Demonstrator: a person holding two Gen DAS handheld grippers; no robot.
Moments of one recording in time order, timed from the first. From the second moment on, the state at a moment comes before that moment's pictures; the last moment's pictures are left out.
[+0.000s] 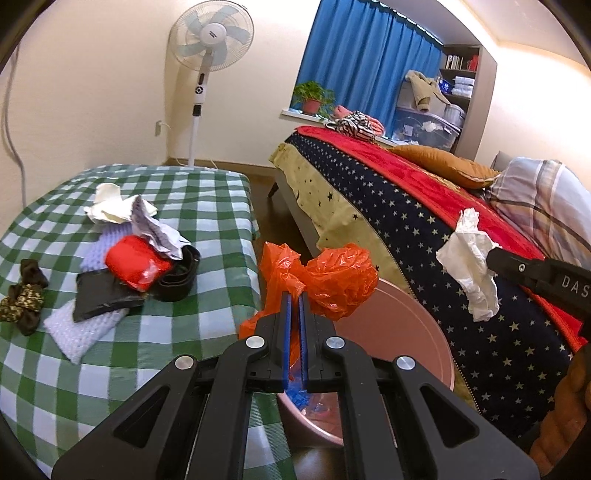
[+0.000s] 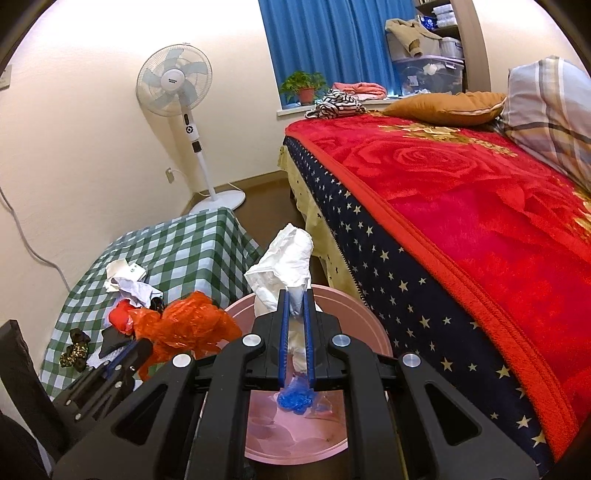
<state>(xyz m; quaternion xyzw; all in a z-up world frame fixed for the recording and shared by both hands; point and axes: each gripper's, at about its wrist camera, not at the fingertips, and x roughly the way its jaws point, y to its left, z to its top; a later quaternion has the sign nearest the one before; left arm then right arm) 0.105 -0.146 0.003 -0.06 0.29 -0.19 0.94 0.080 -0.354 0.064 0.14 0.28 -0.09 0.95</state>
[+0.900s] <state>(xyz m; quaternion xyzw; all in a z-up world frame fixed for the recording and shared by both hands) 0.106 -0.135 0.001 -0.08 0.31 -0.21 0.92 0.080 -0.356 0.059 0.14 0.28 -0.09 0.95</state>
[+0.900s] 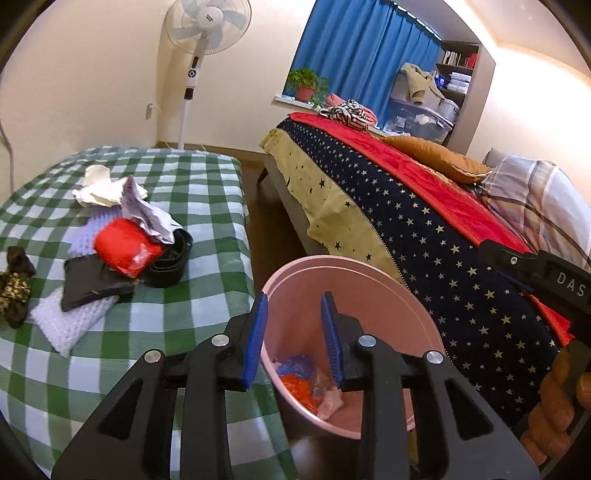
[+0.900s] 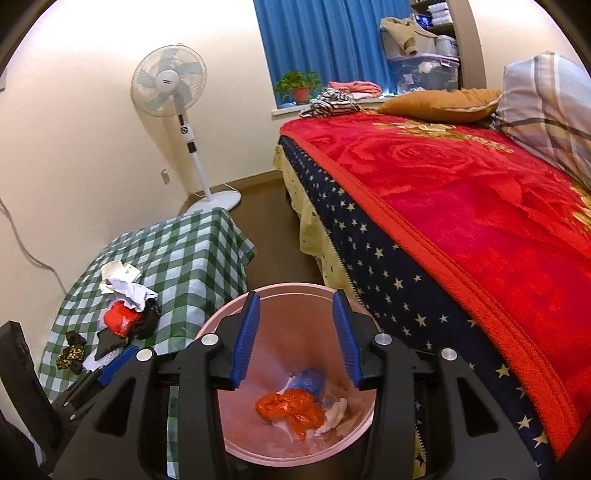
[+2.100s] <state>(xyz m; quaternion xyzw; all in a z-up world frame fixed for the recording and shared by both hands) 0.084 0.027 0.018 -0.12 0.26 0.00 0.96 0.123 -0.238 0.055 0.13 0.28 0.05 0.95</state>
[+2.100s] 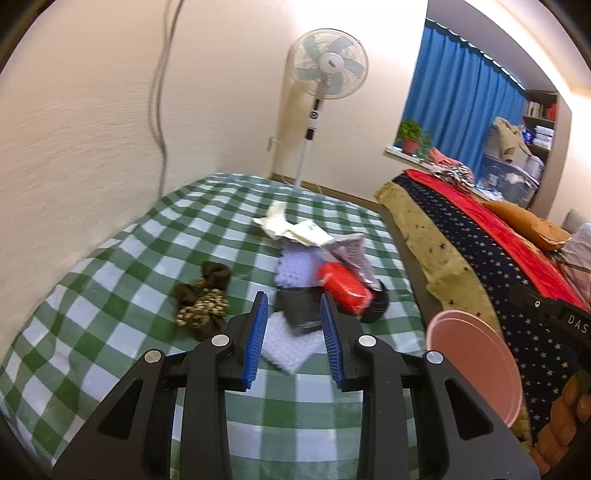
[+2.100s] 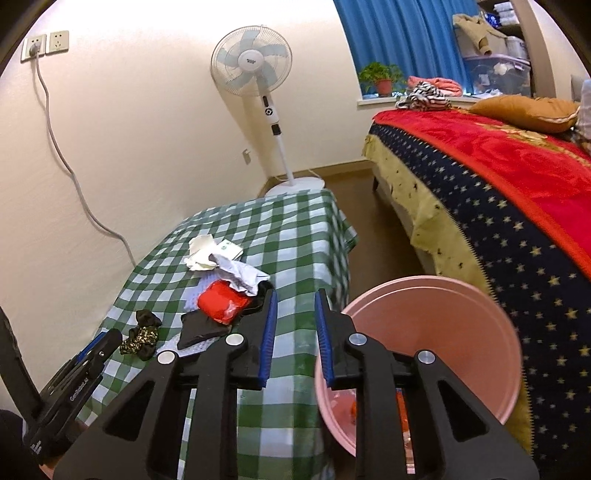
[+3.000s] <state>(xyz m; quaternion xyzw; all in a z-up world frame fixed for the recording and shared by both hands) 0.122 0.081 -0.027 -0.15 0.32 0.11 0.93 0.219 -0.183 -0.017 0.17 0.35 0.07 0.92</state>
